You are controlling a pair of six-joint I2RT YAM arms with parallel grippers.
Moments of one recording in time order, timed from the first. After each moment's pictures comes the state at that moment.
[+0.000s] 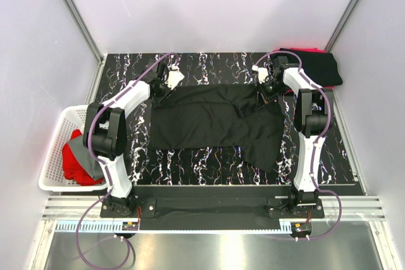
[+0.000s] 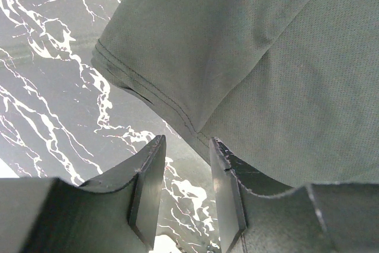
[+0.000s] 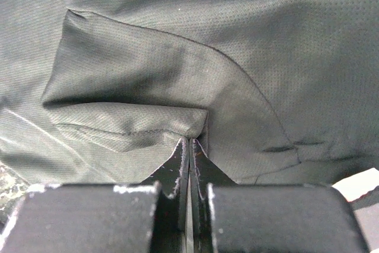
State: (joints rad) left arm -0.25 1.88 1.42 -0.55 -0.02 0.58; right arm 0.05 2.26 1.79 -0.87 -0.49 -0.46
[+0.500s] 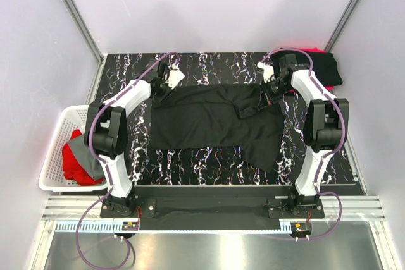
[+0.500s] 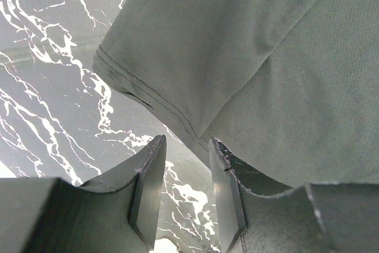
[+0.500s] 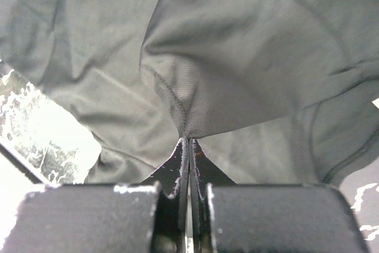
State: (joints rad) left arm -0.25 1.90 1.44 -0.55 -0.01 0.58; right arm 0.05 1.98 1.60 -0.90 -0.55 -0.39
